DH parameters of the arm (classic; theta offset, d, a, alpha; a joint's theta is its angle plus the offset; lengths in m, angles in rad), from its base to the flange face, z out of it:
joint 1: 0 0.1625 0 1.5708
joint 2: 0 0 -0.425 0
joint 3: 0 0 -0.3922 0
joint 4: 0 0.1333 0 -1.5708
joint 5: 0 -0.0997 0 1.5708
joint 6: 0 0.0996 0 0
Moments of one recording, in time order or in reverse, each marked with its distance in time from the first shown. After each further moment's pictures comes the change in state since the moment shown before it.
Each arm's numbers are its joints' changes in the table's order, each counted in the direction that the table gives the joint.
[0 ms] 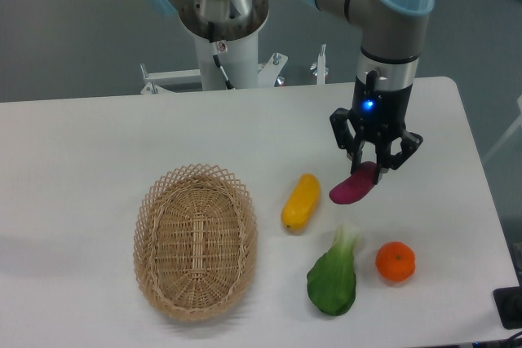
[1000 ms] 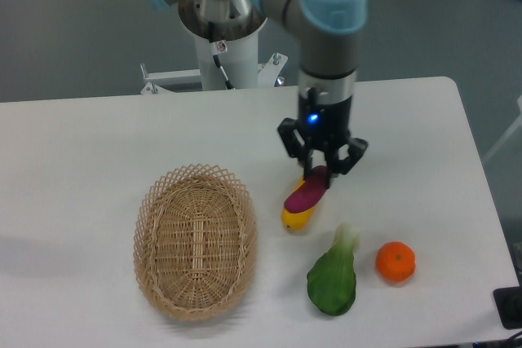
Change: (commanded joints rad) arm -0.236 0.009 -0.109 0.113 -0.161 -0.409
